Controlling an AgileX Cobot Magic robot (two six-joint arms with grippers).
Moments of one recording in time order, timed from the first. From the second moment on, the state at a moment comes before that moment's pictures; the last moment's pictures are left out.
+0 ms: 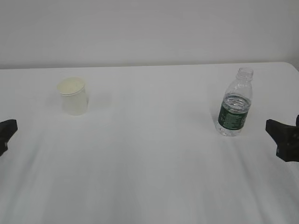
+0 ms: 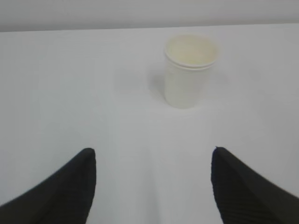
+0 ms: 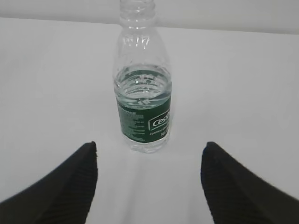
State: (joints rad) left arm -0.18 1.31 -0.22 -0.08 -0.63 -0.03; right arm 0.05 1.29 -0.21 -0.17 -0.64 0.08
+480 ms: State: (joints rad) left arm -0.23 1.63 -0.10 -0.03 -1.11 -0.05; right arm 0.05 1.47 -0.14 -0.22 -0.93 0.08
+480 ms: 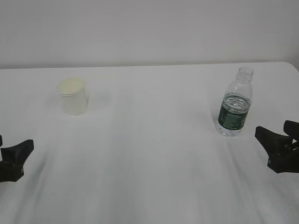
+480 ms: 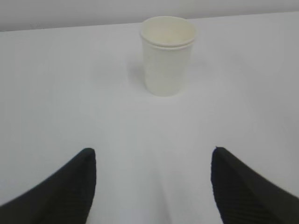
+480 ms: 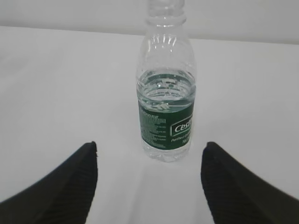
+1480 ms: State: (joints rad) left arm -0.23 1.78 -0.10 0.08 -1.15 -0.05; right arm 0.05 1.71 -0.14 -0.20 -1.13 0.01
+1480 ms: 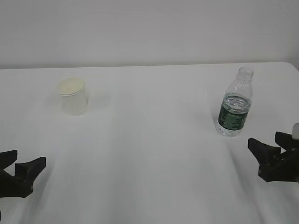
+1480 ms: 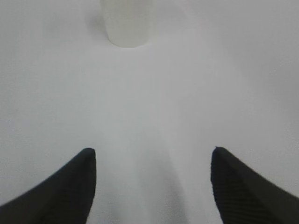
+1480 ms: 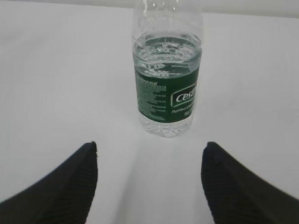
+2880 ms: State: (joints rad) left arm -0.23 1.95 -0.33 0.14 -1.15 -0.06; right arm 0.05 1.74 -0.20 -0.14 -1.14 0.00
